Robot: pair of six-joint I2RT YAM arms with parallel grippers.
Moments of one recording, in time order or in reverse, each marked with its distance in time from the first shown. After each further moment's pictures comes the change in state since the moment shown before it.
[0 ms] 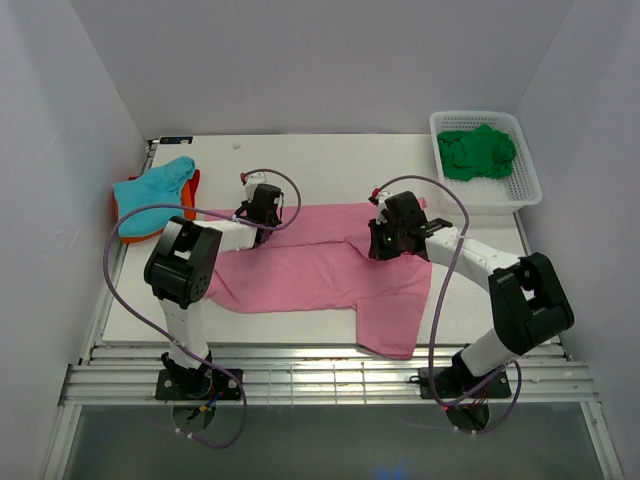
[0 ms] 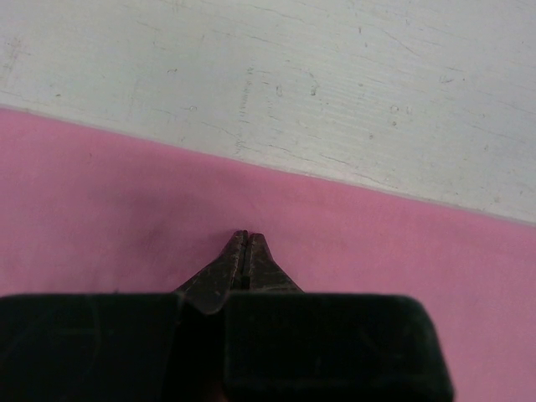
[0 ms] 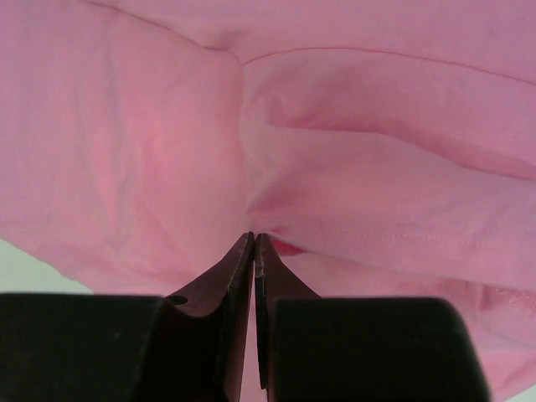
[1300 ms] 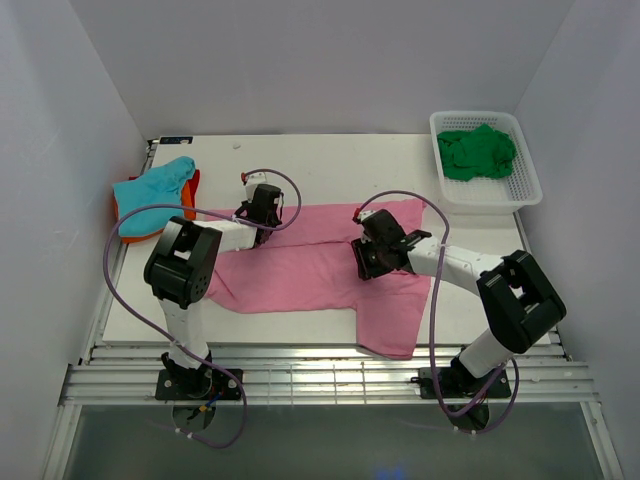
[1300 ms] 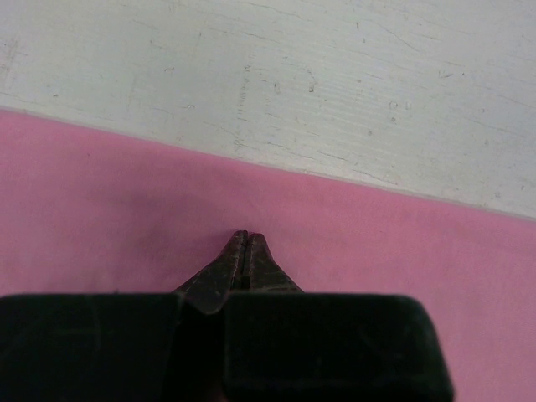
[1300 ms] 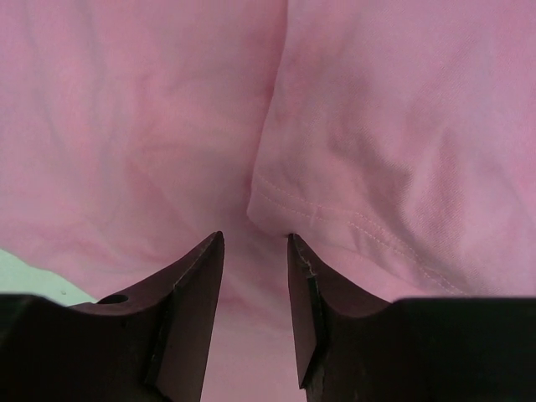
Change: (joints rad) left arm 0.000 -0.001 -0.002 -0.002 0.007 0.013; right arm 0.180 0.018 -0.039 -0.054 0.175 0.055
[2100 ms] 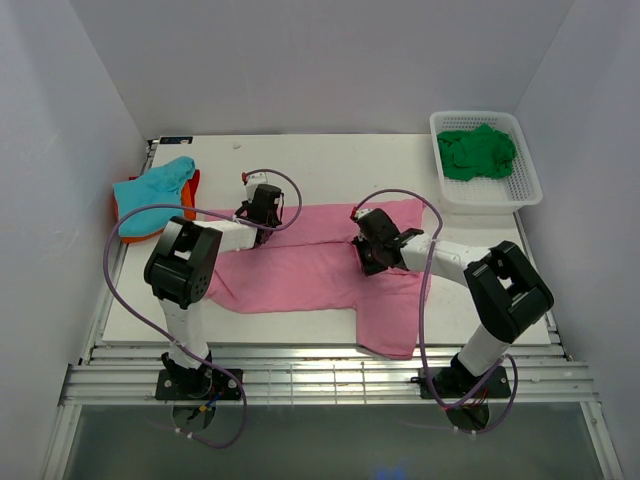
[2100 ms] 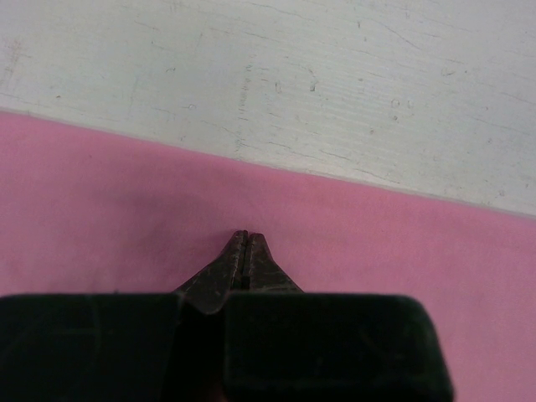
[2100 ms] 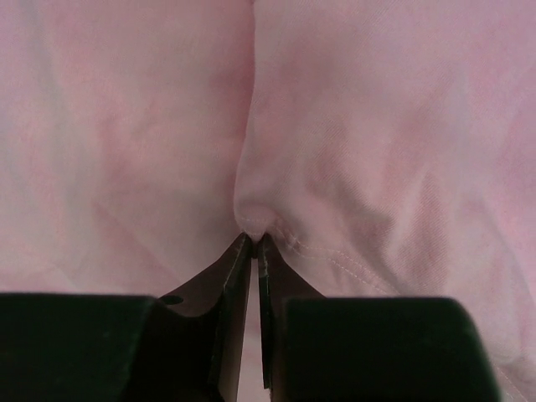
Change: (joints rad) left arm 0.000 0.000 0.000 -0.001 -0.007 0.011; right arm 0.000 0.082 0.028 0.048 0.058 -0.004
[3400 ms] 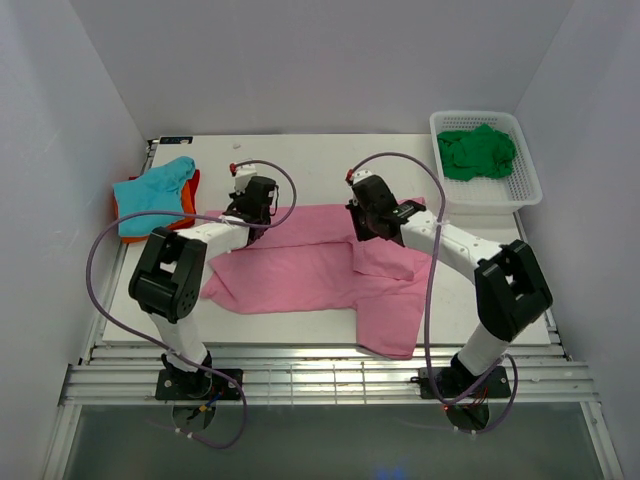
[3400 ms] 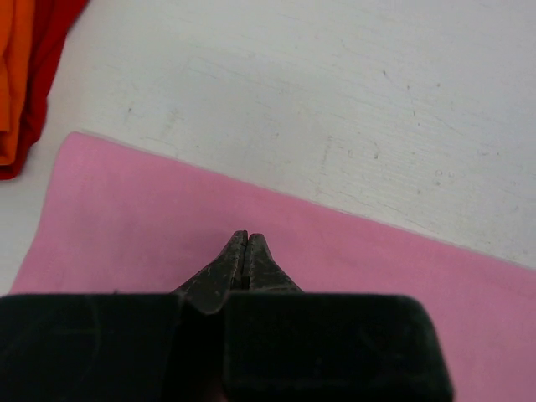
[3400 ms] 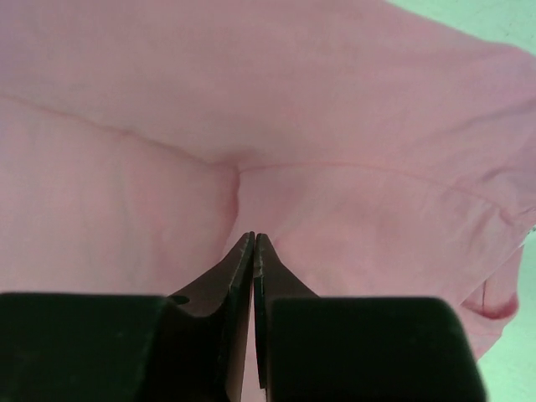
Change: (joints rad) left arm 0.001 -0.127 0.000 -0.084 -0.194 0.048; right arm 0.002 -0.035 0.246 -0.105 0.116 -0.045
